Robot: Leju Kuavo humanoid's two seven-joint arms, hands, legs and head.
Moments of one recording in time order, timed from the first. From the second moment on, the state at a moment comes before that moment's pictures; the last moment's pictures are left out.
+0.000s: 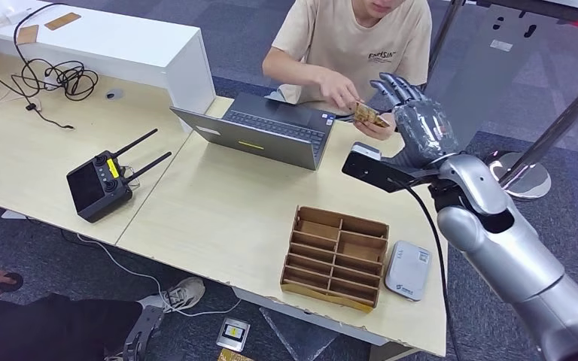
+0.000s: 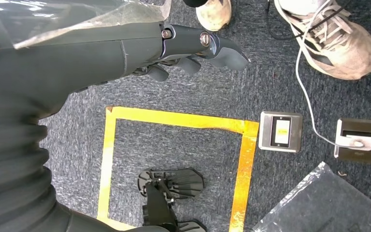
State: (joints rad) left arm -0.15 0.03 -0.59 -0.21 0.52 0.35 -0.21; right arm -0.83 -0.39 0.69 -1.27 0.64 -0.05 0.00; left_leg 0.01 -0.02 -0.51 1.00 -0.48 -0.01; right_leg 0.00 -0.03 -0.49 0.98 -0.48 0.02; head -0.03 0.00
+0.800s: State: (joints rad) left arm -0.09 0.05 -0.58 -0.20 0.58 0.36 -0.24; right arm -0.57 -0.57 0.59 -1.76 0.53 0.00 0.25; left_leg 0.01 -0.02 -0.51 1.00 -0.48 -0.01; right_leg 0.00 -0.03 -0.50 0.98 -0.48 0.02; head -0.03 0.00
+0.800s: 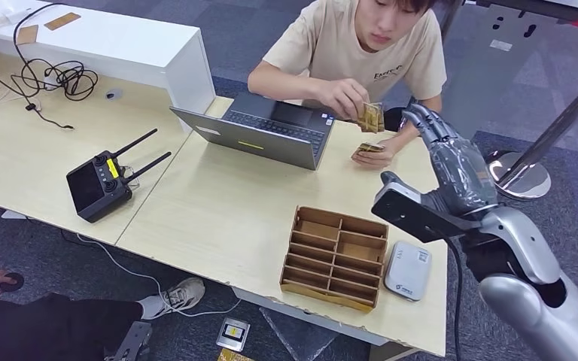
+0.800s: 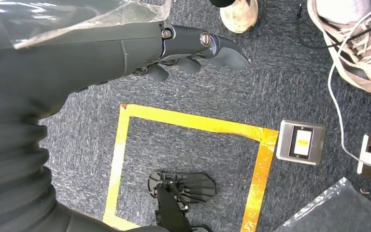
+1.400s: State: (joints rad) left arm -0.09 0.05 -0.57 -0.20 0.58 0.36 -0.25; right arm -0.54 -0.61 0.56 -1.84 0.58 0.00 0.25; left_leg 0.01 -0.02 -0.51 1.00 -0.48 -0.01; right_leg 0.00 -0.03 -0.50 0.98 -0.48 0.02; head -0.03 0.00
